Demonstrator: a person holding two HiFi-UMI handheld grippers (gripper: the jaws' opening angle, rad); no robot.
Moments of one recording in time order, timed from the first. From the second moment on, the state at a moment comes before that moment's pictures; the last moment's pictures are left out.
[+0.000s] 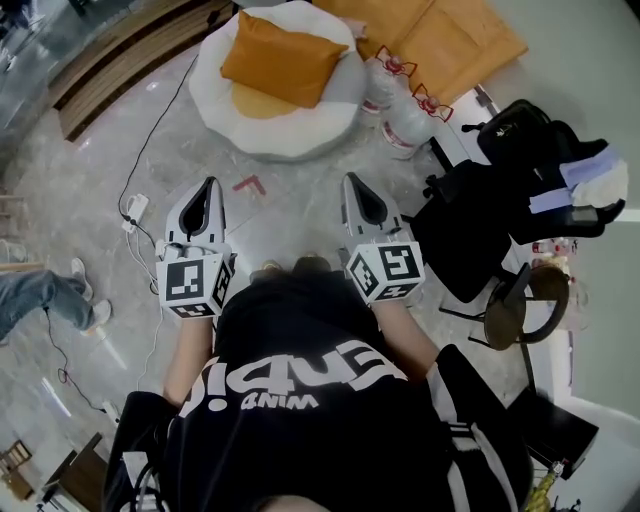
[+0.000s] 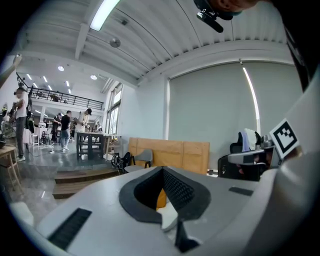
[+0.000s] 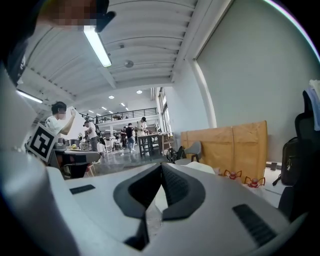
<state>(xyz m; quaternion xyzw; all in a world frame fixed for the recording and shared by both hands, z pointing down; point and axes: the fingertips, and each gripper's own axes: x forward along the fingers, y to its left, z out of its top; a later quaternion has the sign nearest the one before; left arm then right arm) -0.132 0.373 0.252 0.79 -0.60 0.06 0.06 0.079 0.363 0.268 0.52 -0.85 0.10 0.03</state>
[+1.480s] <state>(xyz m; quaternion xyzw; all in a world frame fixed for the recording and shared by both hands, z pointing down) -0.114 0.203 0.251 0.80 -0.60 0.05 0.06 0.095 0.197 0.273 0.51 -0.85 0.10 0.04</state>
